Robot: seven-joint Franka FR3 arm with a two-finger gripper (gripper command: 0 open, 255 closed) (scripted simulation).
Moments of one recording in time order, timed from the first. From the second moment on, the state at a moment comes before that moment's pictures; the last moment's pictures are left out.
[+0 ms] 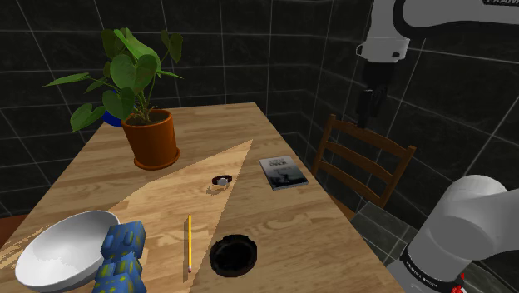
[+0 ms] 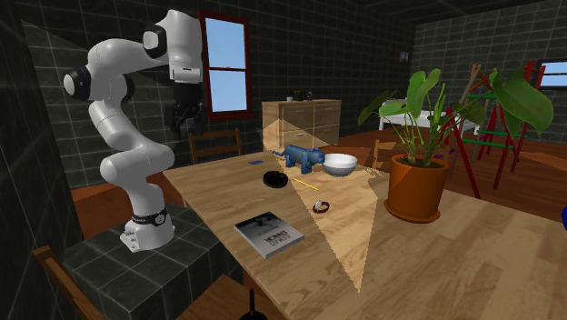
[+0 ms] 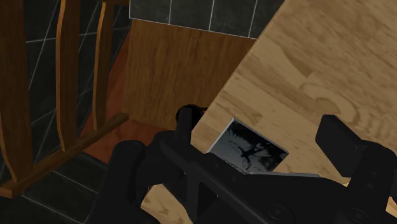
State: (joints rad) arm -0.02 -0.81 0.05 -2.29 -0.02 1.43 -0.10
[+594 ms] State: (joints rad) arm 0.03 -0.63 0.08 -2.31 0.00 1.64 -0.16
